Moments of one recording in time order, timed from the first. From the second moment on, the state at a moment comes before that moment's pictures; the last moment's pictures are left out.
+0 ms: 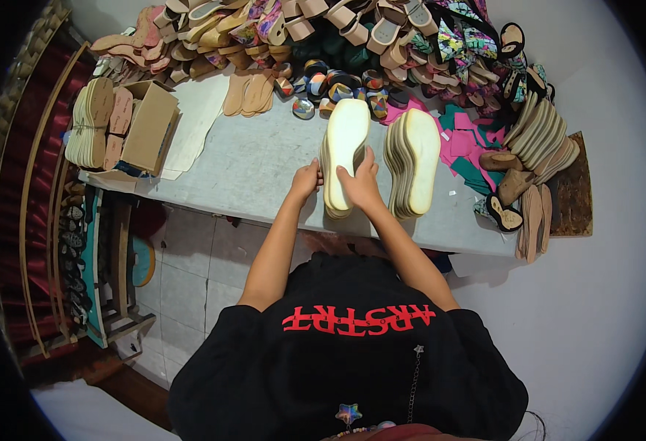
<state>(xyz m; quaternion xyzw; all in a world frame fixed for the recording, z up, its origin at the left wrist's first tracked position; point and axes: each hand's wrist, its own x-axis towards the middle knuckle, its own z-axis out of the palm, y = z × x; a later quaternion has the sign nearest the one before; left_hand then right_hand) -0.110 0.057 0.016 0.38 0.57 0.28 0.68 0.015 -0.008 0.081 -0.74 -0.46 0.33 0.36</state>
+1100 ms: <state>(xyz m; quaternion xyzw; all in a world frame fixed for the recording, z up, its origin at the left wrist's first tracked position) -0.089 0.049 0.051 0.43 0.54 0.13 0.71 0.006 -0.075 0.112 -0.68 -0.67 0.05 0.29</state>
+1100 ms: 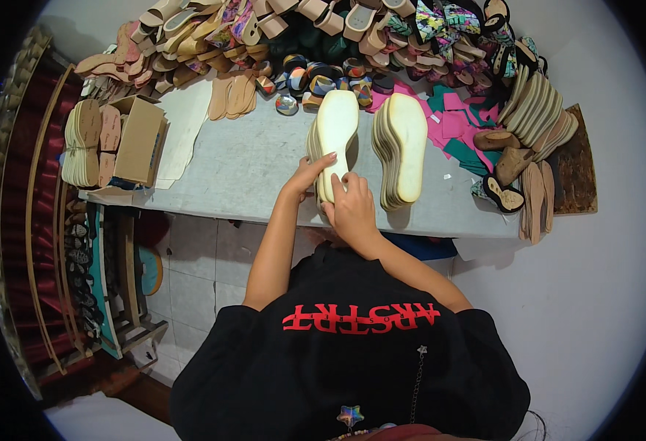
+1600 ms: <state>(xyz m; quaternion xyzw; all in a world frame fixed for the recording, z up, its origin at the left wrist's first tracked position) -0.087 0.050 0.005 0.35 0.48 0.23 0.77 0.022 -0.079 0.106 -0.64 -0.68 0.09 0.34</state>
